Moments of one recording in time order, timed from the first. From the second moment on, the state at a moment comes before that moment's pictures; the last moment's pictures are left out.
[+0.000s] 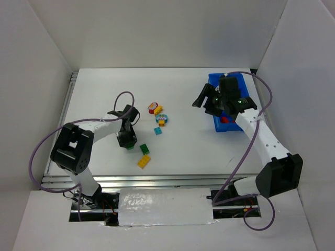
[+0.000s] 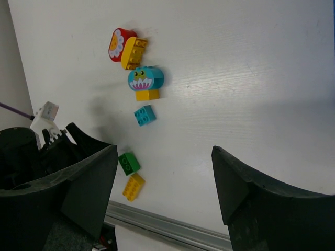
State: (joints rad) left arm -0.40 1.71 1.02 -0.70 -0.16 -0.82; right arm 0.26 1.36 1.27 -0.62 -0.15 0.67
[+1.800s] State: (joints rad) left arm -0.56 1.47 1.40 -0.64 0.18 -1.24; right arm 0.74 1.22 0.82 0.16 0.02 0.80
